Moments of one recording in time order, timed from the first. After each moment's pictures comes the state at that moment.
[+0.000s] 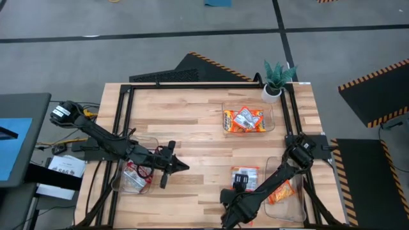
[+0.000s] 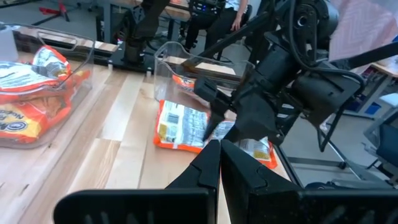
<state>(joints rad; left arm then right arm) -0.47 1.26 0.53 0.64 -0.35 -0.30 0.70 2.24 1.74 -1.19 0.31 0.88</state>
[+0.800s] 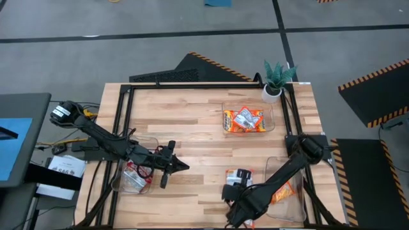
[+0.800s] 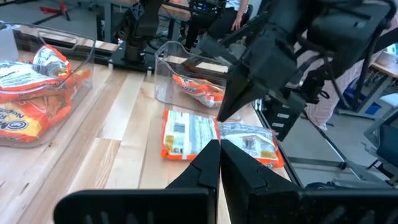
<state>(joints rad) -0.47 1.26 0.53 0.64 -0.35 -0.30 0.71 2.07 1.73 -1.22 0.45 0.89</state>
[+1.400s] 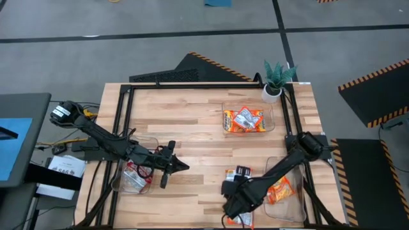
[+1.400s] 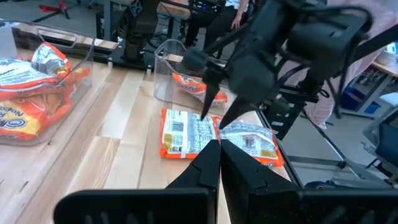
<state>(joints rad) -0.47 1.26 0.53 0.63 -0.35 -0.30 0.65 2.05 1.66 -1.19 0.30 0.82</state>
